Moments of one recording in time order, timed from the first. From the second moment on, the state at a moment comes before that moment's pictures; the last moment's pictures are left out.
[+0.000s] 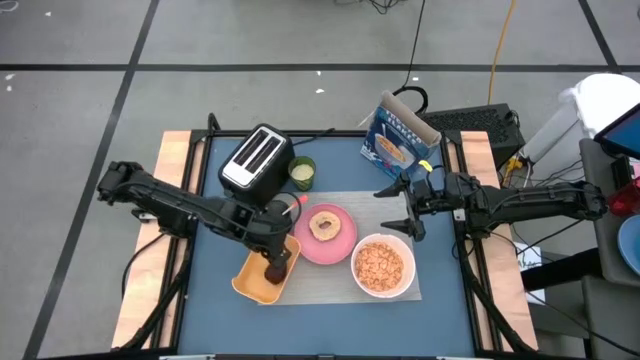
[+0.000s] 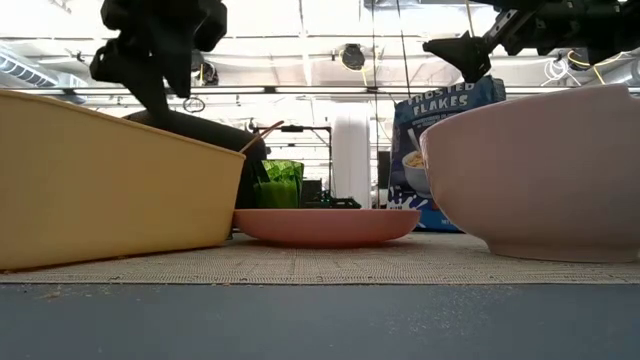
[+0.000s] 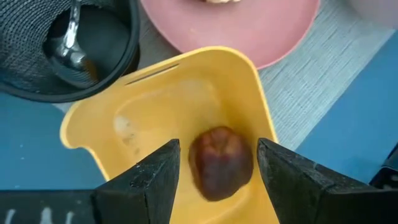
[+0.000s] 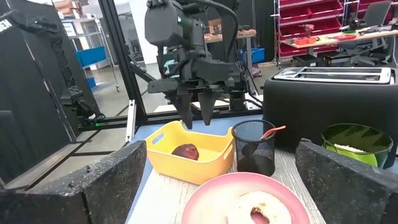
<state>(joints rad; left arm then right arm) -0.28 1.47 1.16 -0.88 -0.05 -1.10 -0.06 0.74 0.36 0.34 -0.21 0.17</state>
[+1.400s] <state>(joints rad) -0.37 1.65 1.16 -0.81 -0.13 -1.24 -0.06 0.74 0.36 0.34 -0.21 0.17</state>
